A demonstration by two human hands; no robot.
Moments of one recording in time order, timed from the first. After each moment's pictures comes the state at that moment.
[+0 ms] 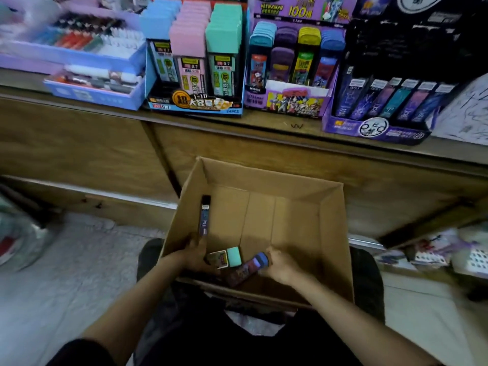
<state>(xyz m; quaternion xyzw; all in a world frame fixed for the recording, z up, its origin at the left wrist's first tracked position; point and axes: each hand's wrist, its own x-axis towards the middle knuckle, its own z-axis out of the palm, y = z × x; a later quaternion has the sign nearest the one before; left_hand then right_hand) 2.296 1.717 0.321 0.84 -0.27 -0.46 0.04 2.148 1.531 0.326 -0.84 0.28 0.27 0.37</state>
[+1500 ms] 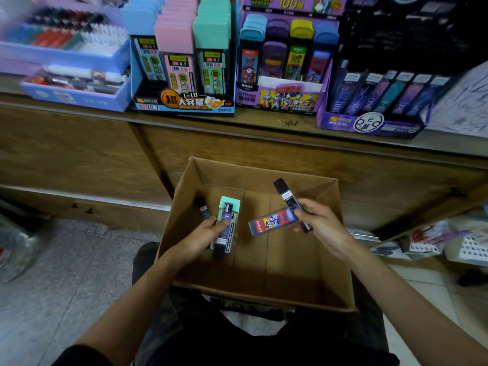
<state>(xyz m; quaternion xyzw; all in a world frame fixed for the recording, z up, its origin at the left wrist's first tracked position) 2.296 1.680 0.354 0.66 -0.06 -0.50 0.56 2.146 1.465 0.417 -0.69 0.28 -0.01 0.67</state>
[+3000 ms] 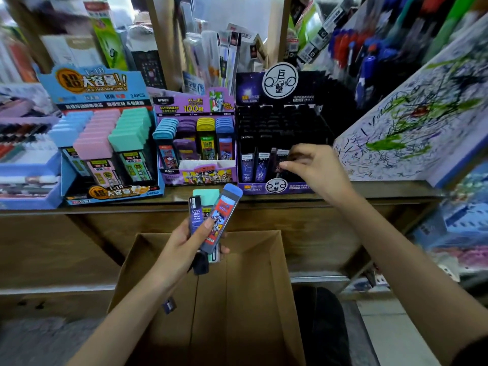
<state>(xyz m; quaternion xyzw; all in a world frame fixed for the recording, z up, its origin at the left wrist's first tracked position) 2.261 1.581 0.518 0.61 -0.25 -0.35 0.66 2.165 1.336 0.587 -0.83 0.21 -0.28 0.43</state>
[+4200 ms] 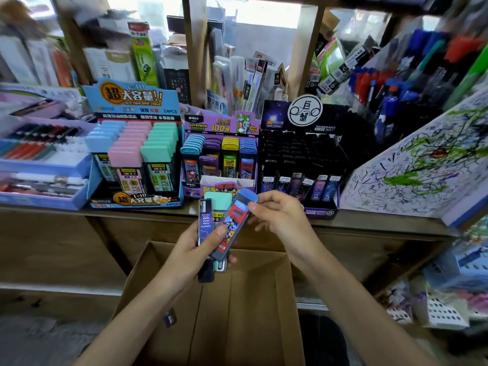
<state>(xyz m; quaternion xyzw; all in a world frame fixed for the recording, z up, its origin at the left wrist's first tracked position) 2.269 1.586 0.534 0.59 -0.26 -0.31 0.70 2.183 1.438 0.585 -0.72 0.21 -0.18 0.64</state>
